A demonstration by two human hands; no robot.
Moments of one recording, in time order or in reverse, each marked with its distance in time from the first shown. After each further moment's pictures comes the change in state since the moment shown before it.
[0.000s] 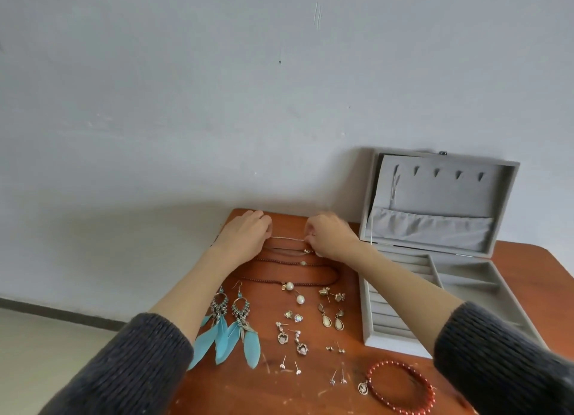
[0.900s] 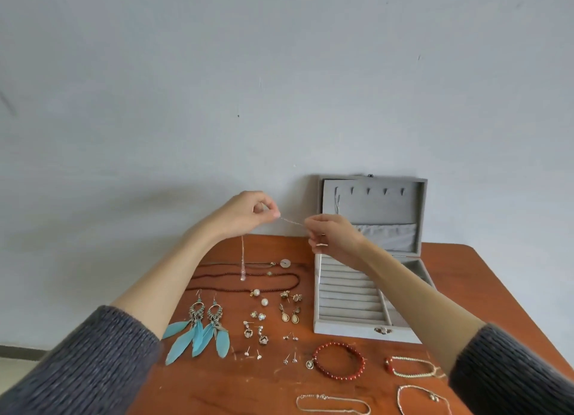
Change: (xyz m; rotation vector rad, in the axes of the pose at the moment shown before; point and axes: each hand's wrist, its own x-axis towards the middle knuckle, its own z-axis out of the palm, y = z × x) left_hand -0.012 0.084 -0.131 -0.639 -0.069 -0.059; right_hand -0.083 0.031 -0.079 1.384 -0.053 0.171
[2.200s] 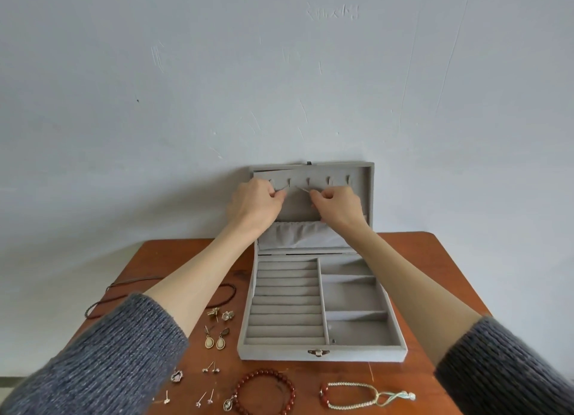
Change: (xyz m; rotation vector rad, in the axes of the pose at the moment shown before) left_hand 0.093 0.073 0.117 0.227 0.358 -0.080; right_hand 0.027 0.007 -0.116 -0.524 0.559 -0.113
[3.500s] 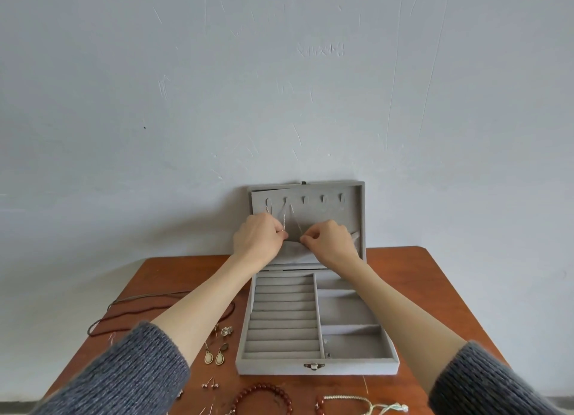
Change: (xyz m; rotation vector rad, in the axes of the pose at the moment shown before) left_hand -0.013 -0.004 0.015 0.078 -0.138 0.019; right_hand -0.022 0.009 0.003 -0.301 -0.129 -0.080
